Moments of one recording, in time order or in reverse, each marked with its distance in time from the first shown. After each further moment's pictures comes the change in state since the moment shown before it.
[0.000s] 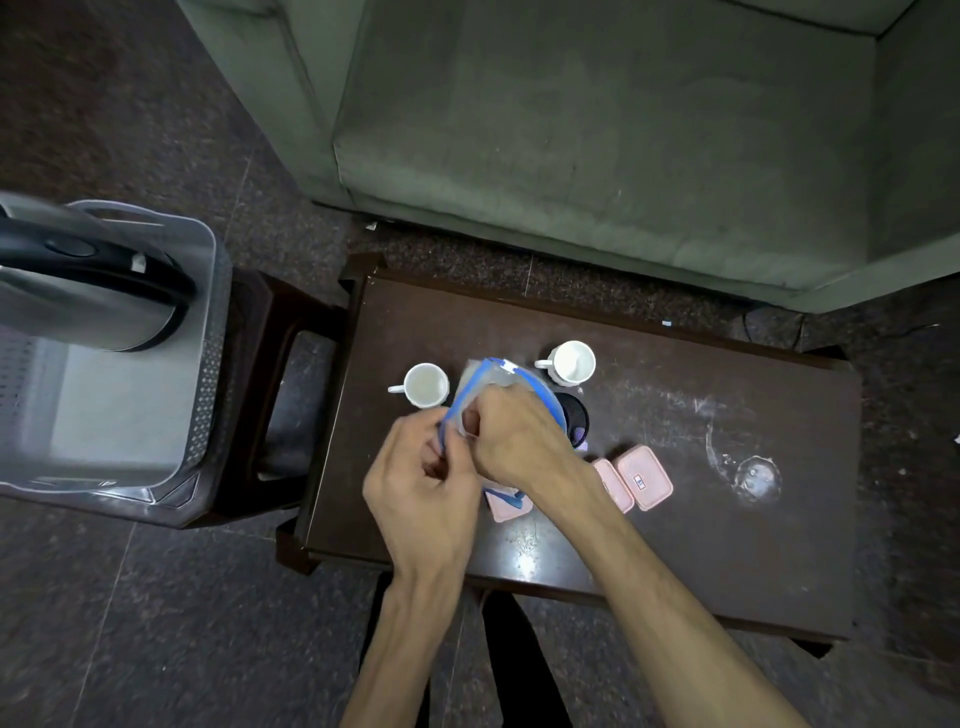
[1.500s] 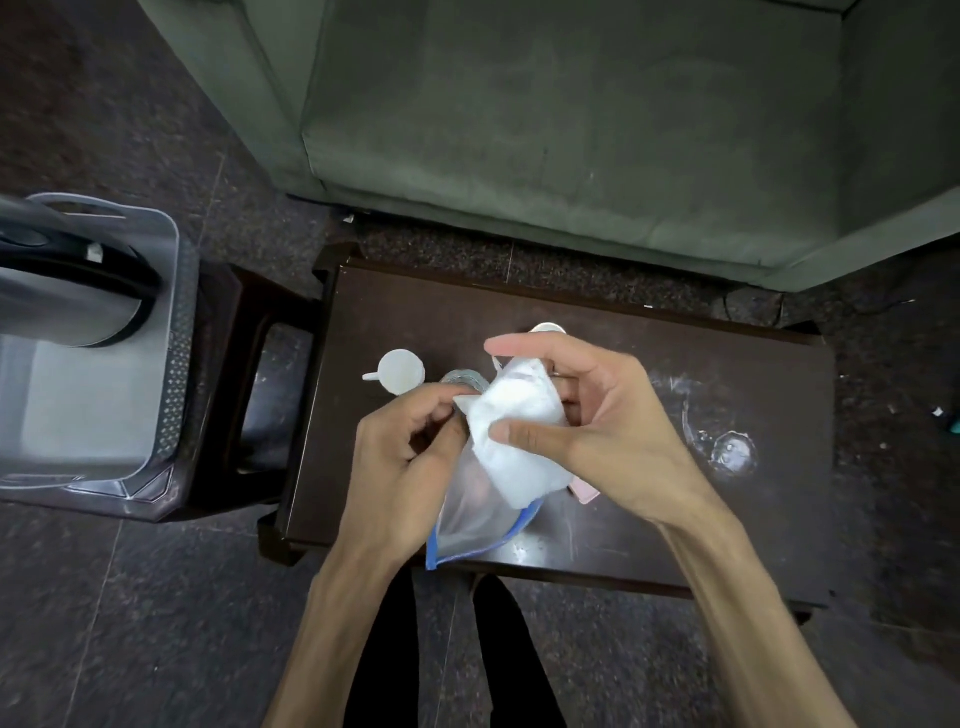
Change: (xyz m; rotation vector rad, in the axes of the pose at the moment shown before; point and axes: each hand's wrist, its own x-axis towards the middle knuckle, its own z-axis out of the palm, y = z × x) left_hand 0.010 0.040 -0.022 -0.348 -0.586 -0.199; right_hand -0.080 0.058 -0.056 0.993 0.093 -0.230
